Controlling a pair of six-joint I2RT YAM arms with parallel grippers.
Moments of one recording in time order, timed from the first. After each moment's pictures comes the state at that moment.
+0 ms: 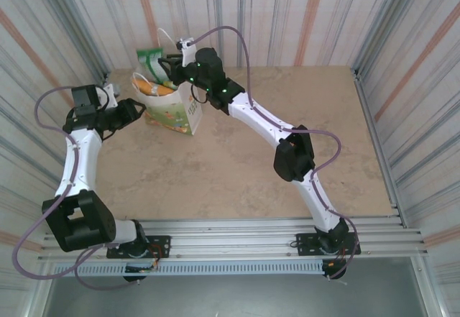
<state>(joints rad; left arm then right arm) 0.24 1.34 1.18 -0.60 0.56 -0.28 0.77 2.37 2.35 0.03 -0.17 0.30</state>
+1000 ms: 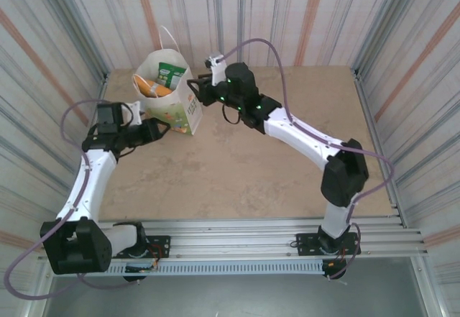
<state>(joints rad) 0.00 1.16 0.95 -0.57 0.57 -0.31 0.76 1.77 1.58 0.01 -0.11 0.29</state>
